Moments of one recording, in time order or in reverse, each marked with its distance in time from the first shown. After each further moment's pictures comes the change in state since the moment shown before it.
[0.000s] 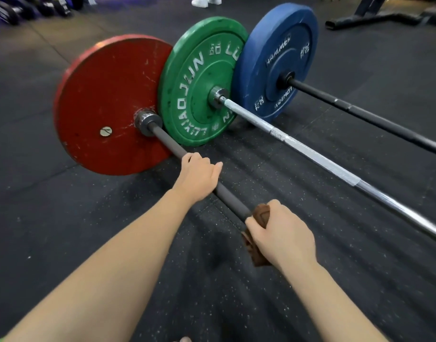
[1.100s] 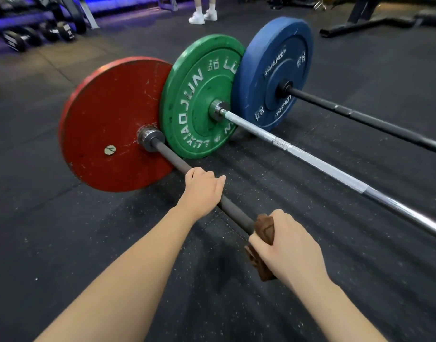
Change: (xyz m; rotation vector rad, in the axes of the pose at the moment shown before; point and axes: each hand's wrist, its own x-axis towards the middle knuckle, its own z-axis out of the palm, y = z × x) left_hand 0.006 0.003 0.004 -0.197 0.027 -0.132; right_hand 0.001 0.001 0.005 0.090 0.015 -0.066
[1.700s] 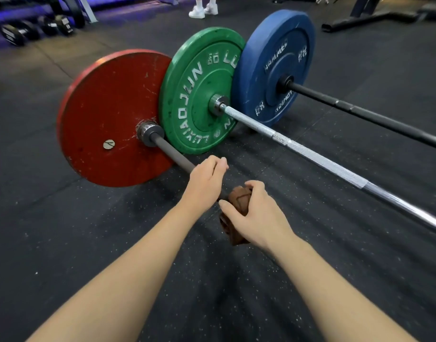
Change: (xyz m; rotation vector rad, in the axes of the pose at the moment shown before) left_hand -0.018 0.018 -0.030 -0.976 0.106 -0.160; right_hand 0.044 -0.027 0.017 0.277 -0.121 -0.030
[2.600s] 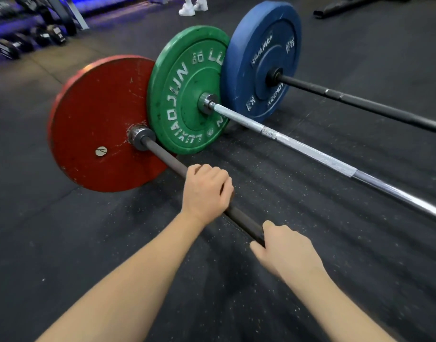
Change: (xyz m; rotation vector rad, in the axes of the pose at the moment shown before) left_hand -0.016 -0.003 0.029 0.692 0.310 0.532; right_hand -0.054 0.041 -0.022 -0.489 -0.156 0.087
